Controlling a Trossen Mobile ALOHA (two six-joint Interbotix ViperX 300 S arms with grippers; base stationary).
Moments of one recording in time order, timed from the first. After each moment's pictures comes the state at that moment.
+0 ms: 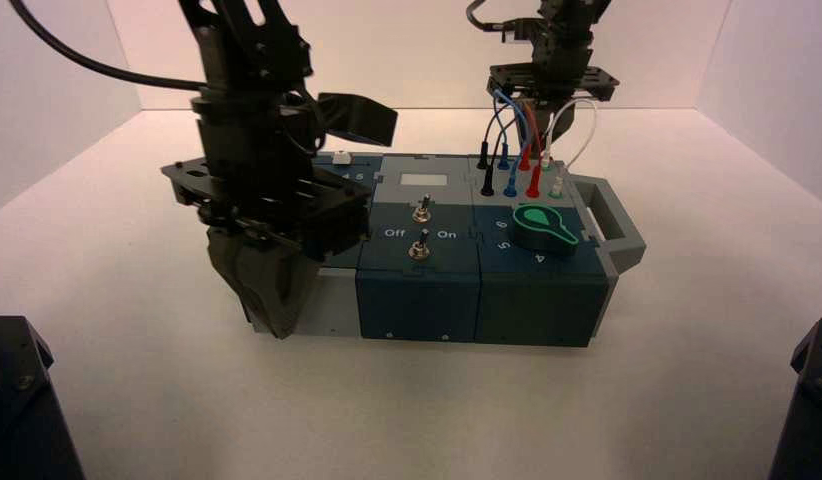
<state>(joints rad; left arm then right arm) -0.98 -0.03 0.92 -0.24 0.81 -0.13 0.29 0.38 0.34 0.09 0.71 -0.04</state>
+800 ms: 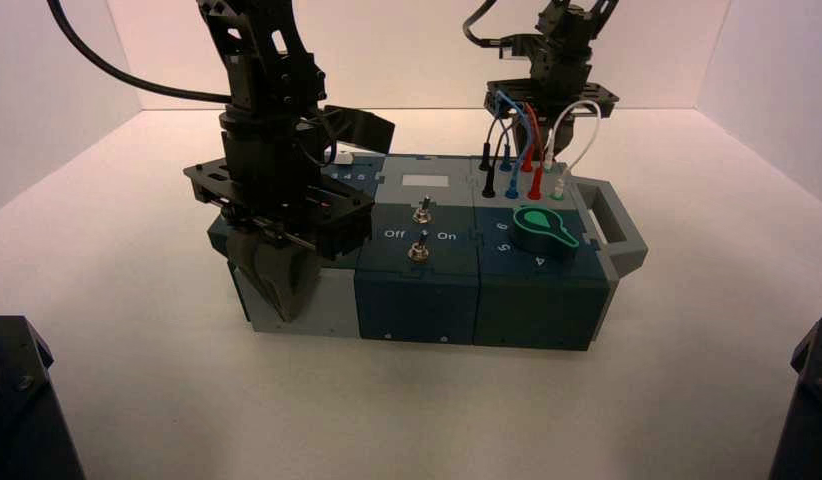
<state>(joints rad) -0.87 0.06 0.90 -0.15 0.75 -0.13 0.31 0.37 0.41 0.12 0.70 -0.04</state>
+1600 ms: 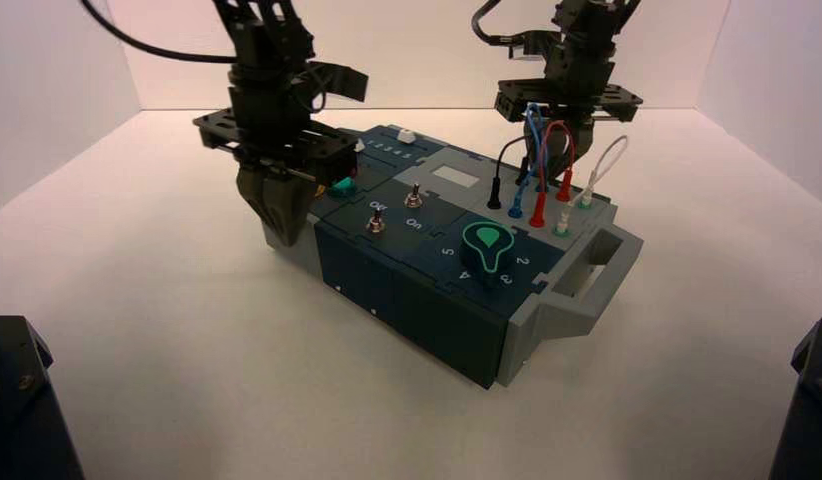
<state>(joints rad) -0.66 0.13 0.75 -0.02 0.73 -0.08 0.36 0.24 0.56 0.15 0.70 -0.04</state>
